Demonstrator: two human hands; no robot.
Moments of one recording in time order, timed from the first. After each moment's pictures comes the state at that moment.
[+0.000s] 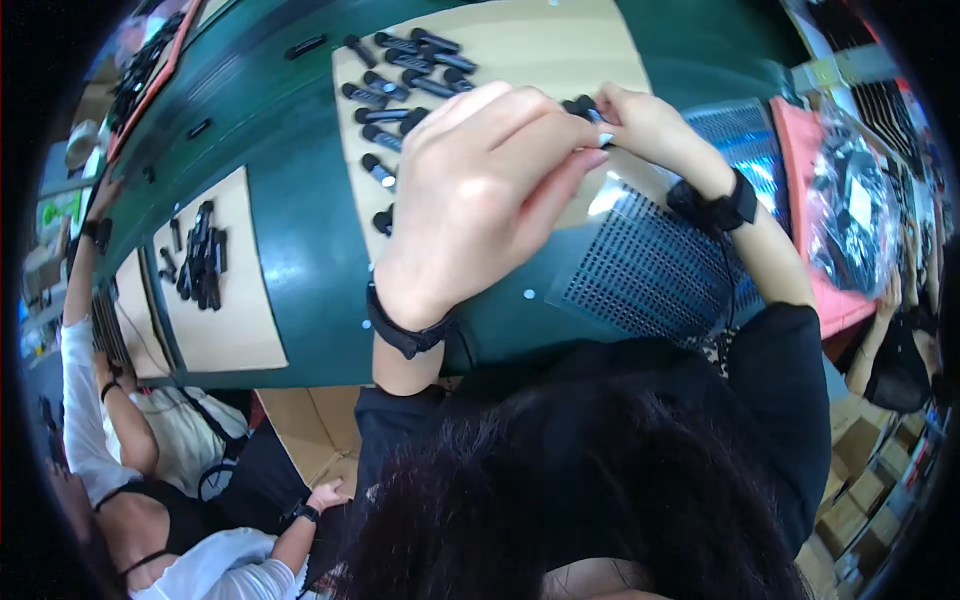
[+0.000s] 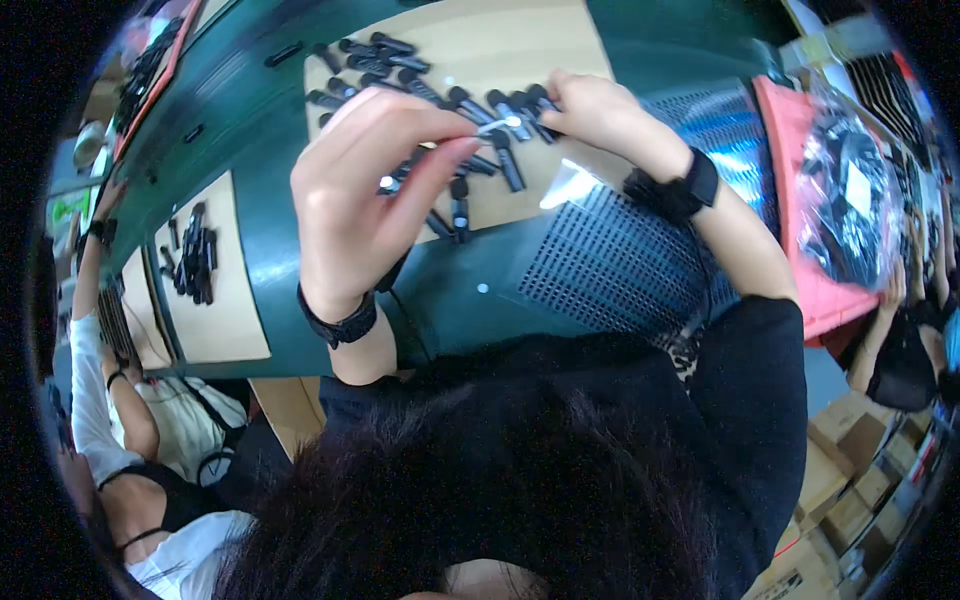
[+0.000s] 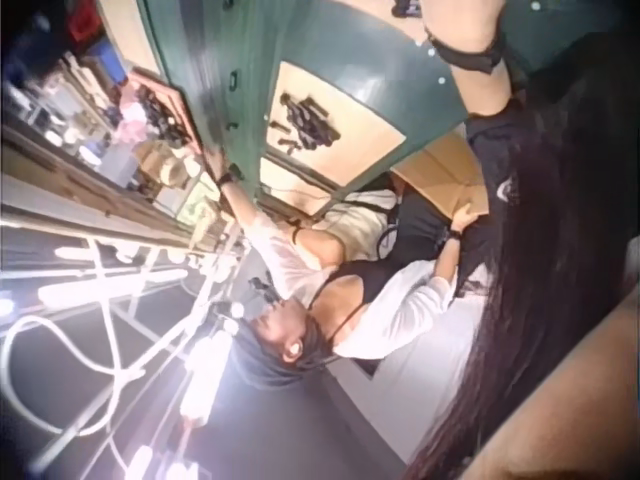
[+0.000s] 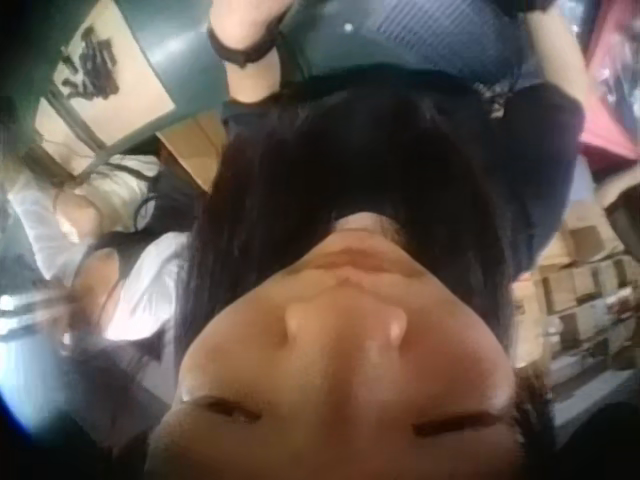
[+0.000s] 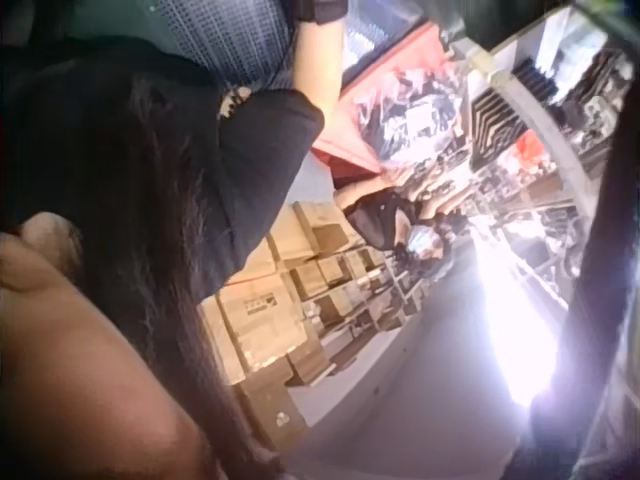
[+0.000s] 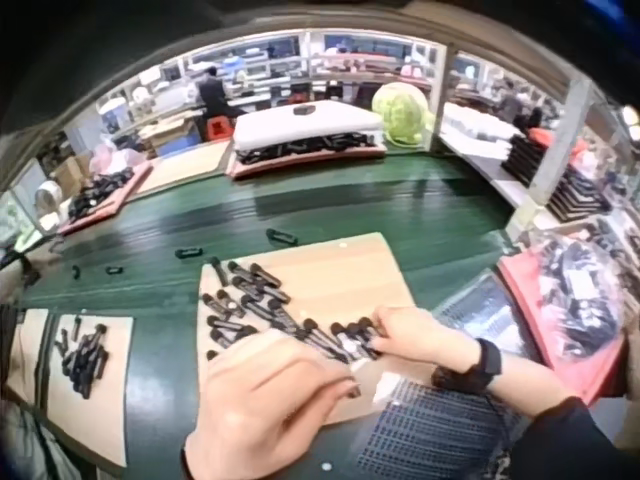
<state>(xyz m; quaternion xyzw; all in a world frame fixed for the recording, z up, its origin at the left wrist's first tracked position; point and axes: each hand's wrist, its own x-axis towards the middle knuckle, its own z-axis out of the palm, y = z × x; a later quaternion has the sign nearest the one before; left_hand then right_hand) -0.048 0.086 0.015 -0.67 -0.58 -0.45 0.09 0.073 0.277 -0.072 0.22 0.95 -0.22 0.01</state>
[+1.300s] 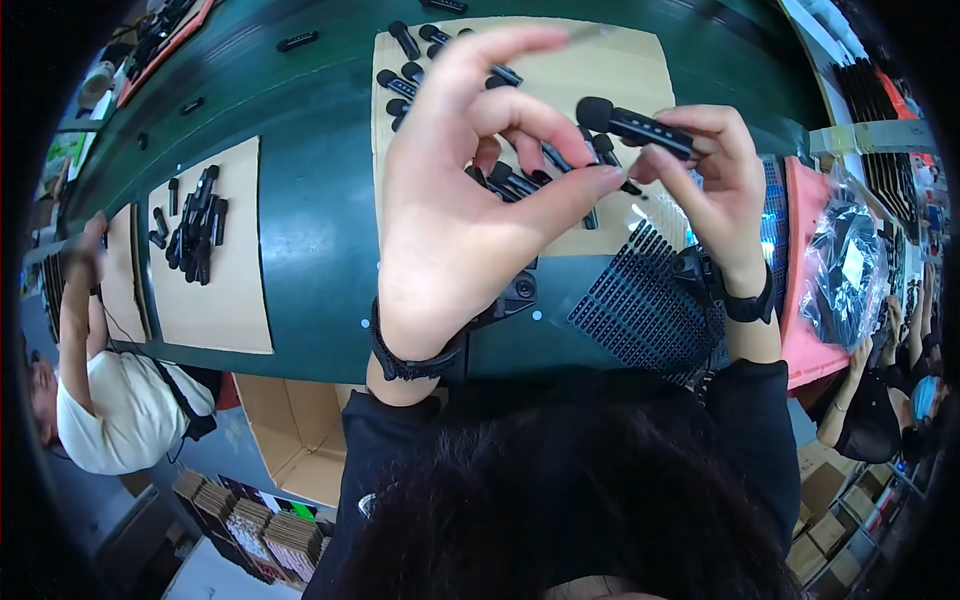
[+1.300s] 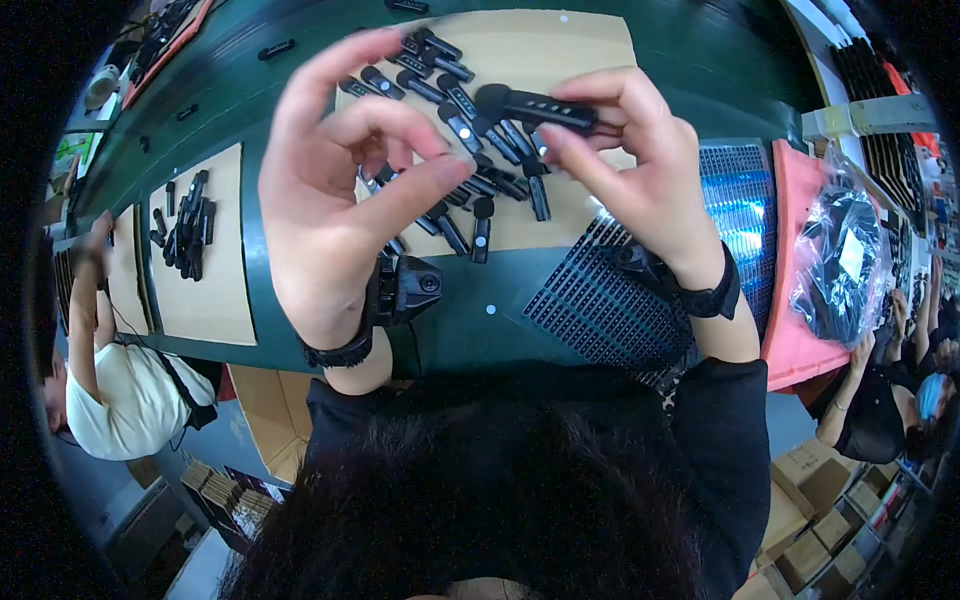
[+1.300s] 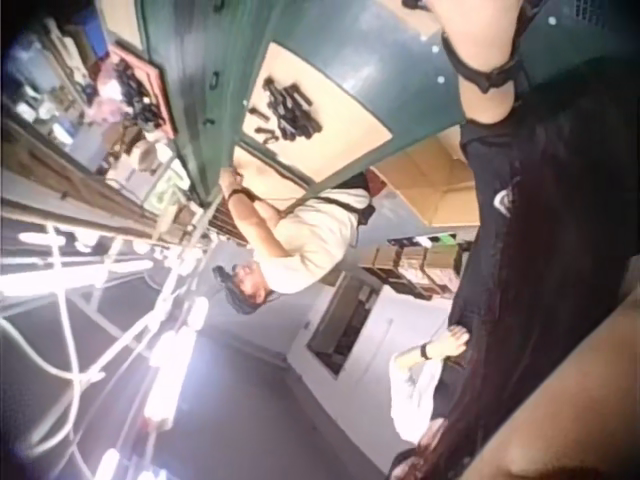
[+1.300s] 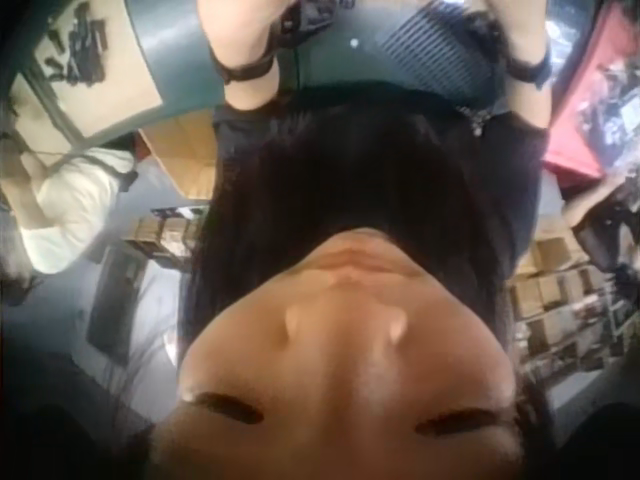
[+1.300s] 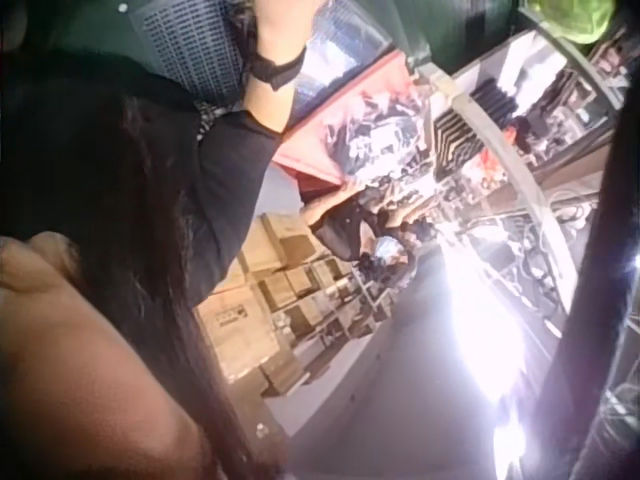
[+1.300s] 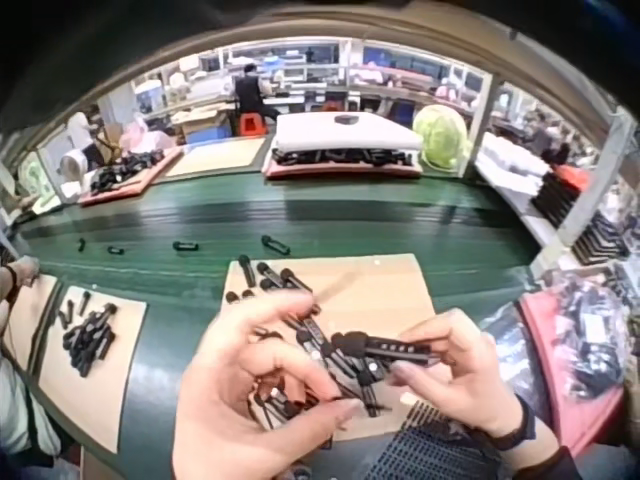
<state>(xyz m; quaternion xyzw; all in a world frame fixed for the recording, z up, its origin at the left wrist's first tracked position) -0.057 0.060 0.030 -0.45 -0.61 -0.63 -0.18 0.074 0.218 0.004 0.09 0.84 -0.49 -0.23</state>
